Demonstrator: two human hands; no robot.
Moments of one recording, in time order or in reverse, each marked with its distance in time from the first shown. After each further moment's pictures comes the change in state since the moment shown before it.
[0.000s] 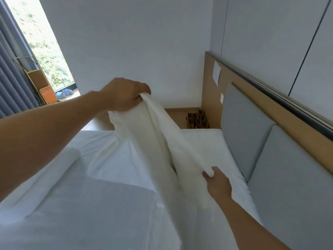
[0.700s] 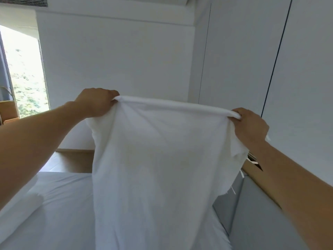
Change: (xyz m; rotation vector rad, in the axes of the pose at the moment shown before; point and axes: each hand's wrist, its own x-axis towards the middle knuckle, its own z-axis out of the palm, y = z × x) left_hand 0.001 -0.116 -0.079 0.001 0.255 -0.339; right_hand 0.055 -0.249 -0.251 -0.415 0.693 -0.501
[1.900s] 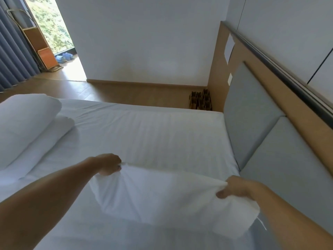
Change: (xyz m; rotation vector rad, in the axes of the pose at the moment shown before) left_hand -0.242 0.112 0.287 0.016 -1.211 -0.005; right_hand -0.256 0.187 0.199 -0.014 -1.701 0.326
